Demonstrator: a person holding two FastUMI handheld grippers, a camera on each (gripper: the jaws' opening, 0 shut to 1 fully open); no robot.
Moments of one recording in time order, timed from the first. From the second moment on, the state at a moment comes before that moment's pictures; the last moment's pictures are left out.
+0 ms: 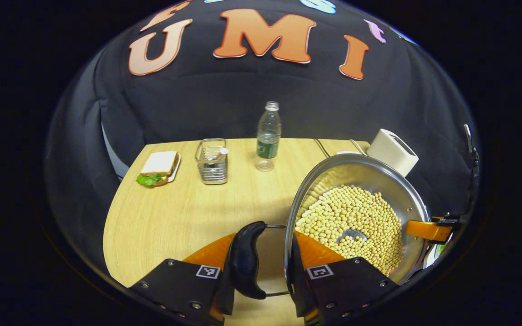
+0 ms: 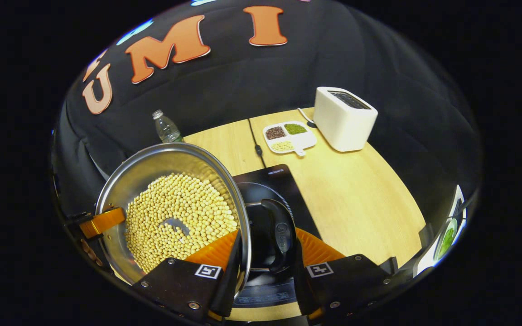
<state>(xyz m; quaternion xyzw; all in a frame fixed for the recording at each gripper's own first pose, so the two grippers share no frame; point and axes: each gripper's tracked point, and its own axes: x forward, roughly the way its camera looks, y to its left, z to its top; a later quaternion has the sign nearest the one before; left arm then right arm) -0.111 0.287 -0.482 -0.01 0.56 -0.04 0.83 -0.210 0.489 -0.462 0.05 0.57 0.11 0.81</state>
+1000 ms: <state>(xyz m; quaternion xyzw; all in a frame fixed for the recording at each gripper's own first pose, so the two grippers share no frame) -0.108 0.287 -0.469 -0.01 0.59 0.00 0.80 -0.202 0.490 -0.461 0.05 0.61 0.12 0.78</state>
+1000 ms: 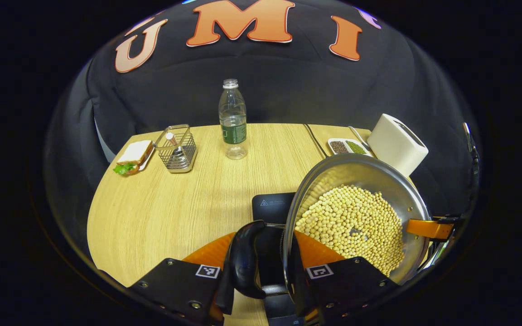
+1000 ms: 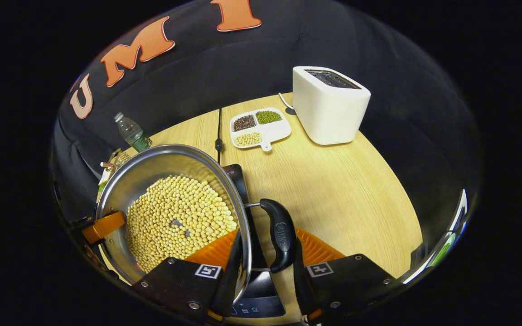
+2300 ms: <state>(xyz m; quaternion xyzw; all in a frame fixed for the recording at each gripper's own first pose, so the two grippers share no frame) -0.132 0.301 -0.456 -0.02 0.62 -0.01 0.79 -0.208 0.469 -0.432 0.02 0.58 0.09 0.81</state>
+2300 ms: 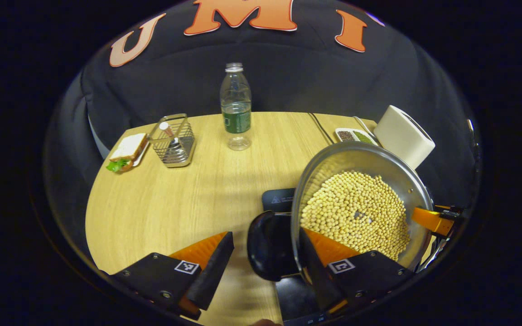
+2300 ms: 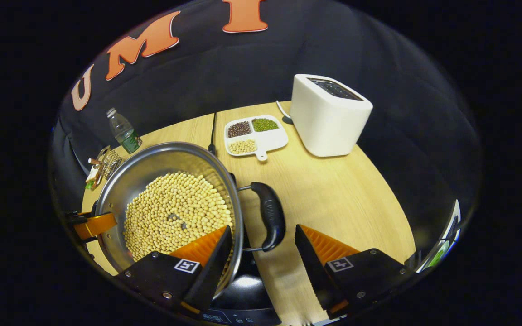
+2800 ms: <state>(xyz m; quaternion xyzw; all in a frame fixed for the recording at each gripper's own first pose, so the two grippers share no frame) -0.077 0.366 -0.366 0.01 0.53 0.05 0.85 -0.134 0.470 -0.318 0.01 0.41 0.11 0.90</state>
